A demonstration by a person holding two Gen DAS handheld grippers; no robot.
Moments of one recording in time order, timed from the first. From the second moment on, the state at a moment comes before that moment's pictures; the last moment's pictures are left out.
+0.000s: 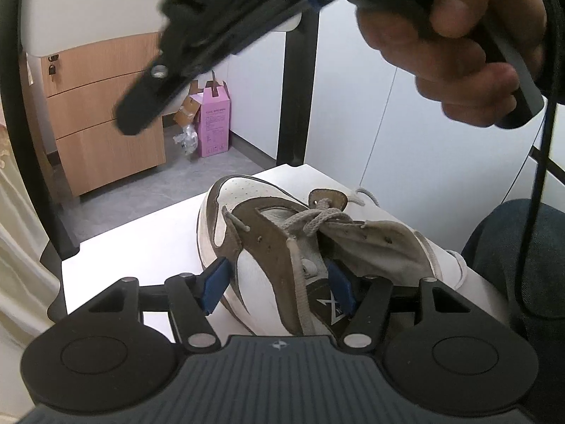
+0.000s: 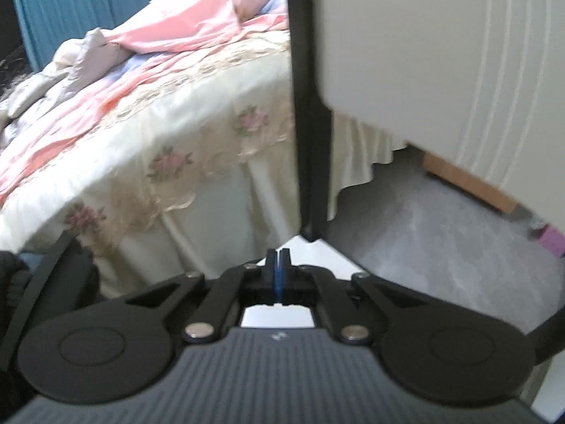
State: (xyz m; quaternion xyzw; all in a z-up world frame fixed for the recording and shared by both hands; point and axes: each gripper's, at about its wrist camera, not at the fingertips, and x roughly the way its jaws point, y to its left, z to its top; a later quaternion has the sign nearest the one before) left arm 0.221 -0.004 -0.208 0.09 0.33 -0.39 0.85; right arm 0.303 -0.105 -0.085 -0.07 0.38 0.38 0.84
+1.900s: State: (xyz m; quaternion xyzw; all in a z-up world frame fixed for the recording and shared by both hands) left arm 0.216 -0.009 -0.210 0.08 0.34 -0.36 0.86; right arm 0.258 -0.117 0.121 0.07 0.12 0.29 0.95
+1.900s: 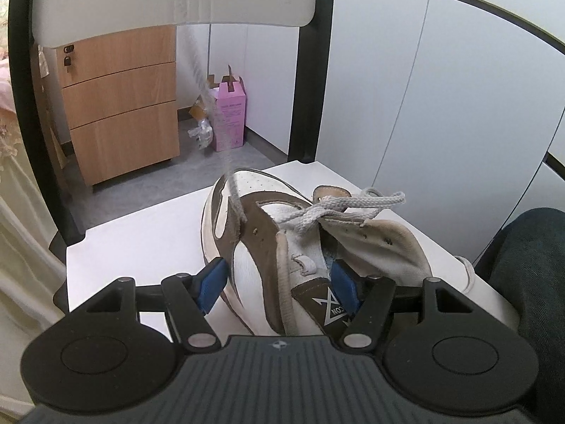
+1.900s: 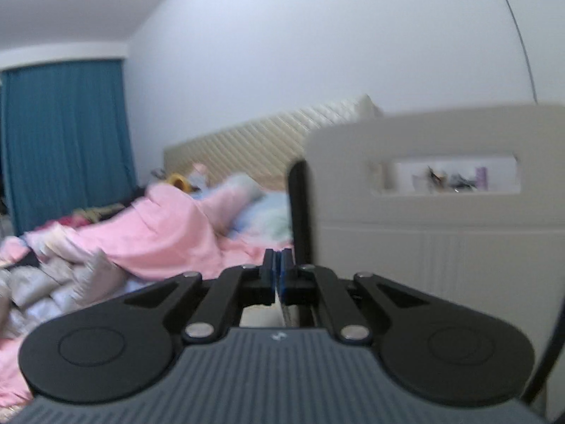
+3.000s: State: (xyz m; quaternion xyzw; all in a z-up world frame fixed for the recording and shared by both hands) left arm 0.212 -0.012 -0.209 0.10 0.35 -0.36 0.86; right arm 0.311 -0.134 -0.149 0.09 0.48 0.23 0.84
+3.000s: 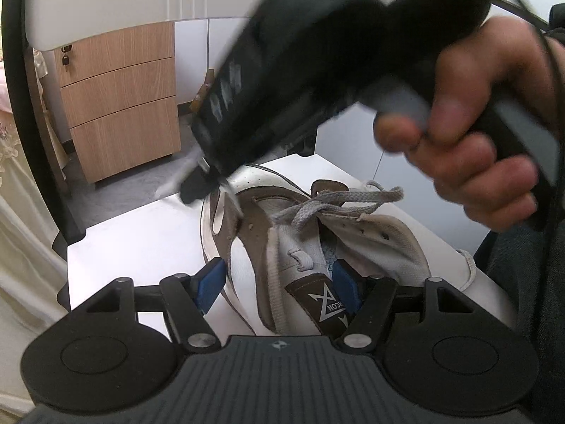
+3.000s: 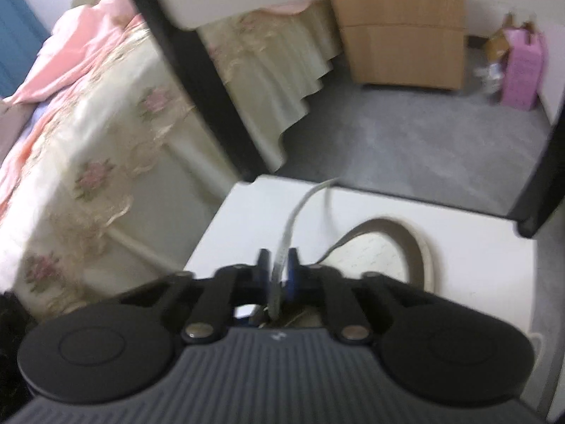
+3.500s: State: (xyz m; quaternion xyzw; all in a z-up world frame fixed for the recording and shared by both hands) left arm 0.204 -0.016 -0.207 0.11 0.35 -0.35 0.86; right arm 0.255 -0.122 -0.018 0.11 0.25 0.28 0.92
